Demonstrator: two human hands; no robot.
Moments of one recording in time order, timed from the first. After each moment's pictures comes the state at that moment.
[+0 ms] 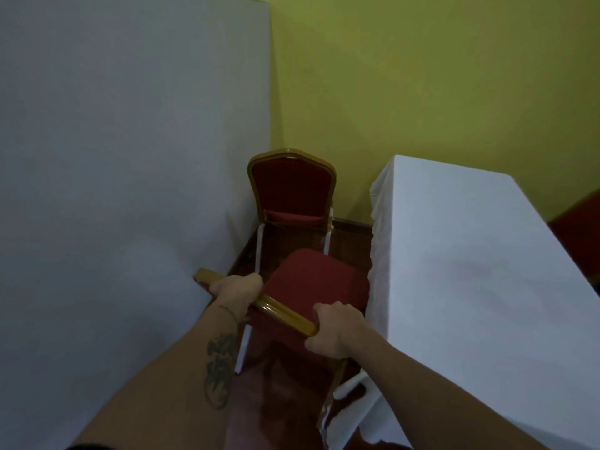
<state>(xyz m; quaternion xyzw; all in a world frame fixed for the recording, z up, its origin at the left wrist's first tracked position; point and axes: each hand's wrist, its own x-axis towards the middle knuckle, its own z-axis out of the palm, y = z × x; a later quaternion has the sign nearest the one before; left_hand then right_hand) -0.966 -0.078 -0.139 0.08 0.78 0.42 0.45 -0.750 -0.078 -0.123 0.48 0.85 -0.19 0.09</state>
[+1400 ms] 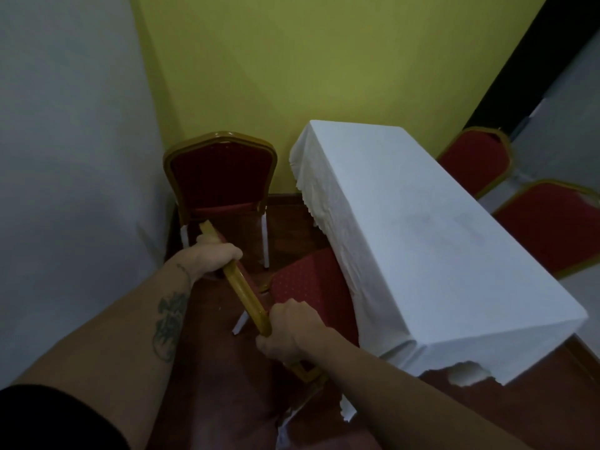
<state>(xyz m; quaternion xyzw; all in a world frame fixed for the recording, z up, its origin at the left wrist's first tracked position) -1.128 0.125 -0.180 0.49 0.68 0.17 0.51 -0.944 -0.055 -0.109 0.65 0.72 -0.24 0.11</state>
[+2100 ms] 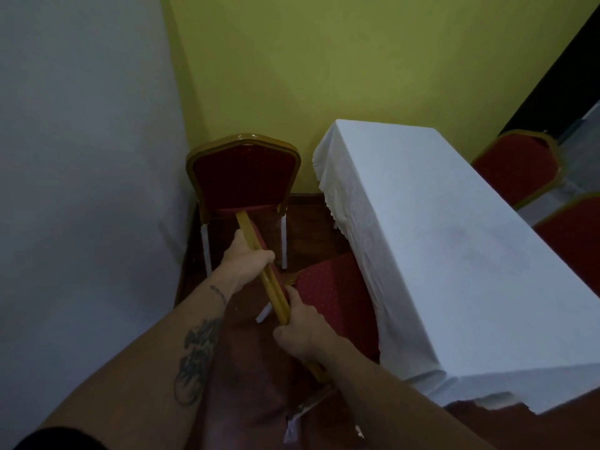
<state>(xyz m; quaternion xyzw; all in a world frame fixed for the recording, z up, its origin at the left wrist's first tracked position) -1.081 0.088 -0.117 0.47 0.67 0.28 0.50 -0.943 -0.009 -0.136 0.69 0.59 -0.42 -0.02</state>
